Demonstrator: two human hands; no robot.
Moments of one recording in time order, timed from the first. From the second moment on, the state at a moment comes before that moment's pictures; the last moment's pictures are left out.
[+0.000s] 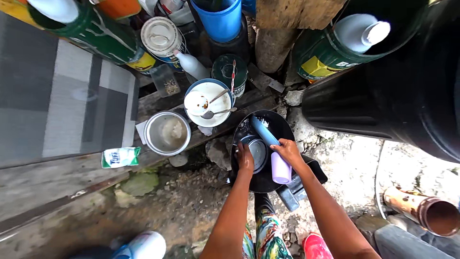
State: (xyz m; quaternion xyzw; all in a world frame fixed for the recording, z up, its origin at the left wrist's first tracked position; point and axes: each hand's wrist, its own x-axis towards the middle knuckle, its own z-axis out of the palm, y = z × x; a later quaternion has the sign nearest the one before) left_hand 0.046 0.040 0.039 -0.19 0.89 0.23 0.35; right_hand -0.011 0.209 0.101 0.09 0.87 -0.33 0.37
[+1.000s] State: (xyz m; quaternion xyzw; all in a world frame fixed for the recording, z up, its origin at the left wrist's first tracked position) left_hand 0.032 0.069 0.046 -0.06 0.89 0.28 0.36; right_hand -0.008 0.207 0.103 0.13 0.85 -0.36 0.36
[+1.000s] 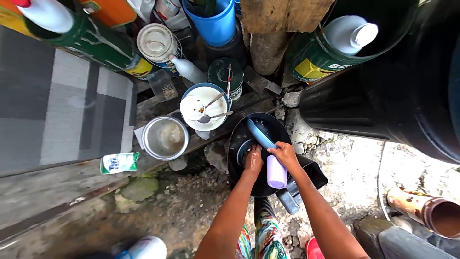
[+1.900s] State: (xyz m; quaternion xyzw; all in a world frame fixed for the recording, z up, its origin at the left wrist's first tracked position) left_hand 0.011 0.025 -0.015 -0.33 0.75 0.39 0.42; right_hand 0.013 0.182 0.098 0.09 0.84 -0.28 0.46
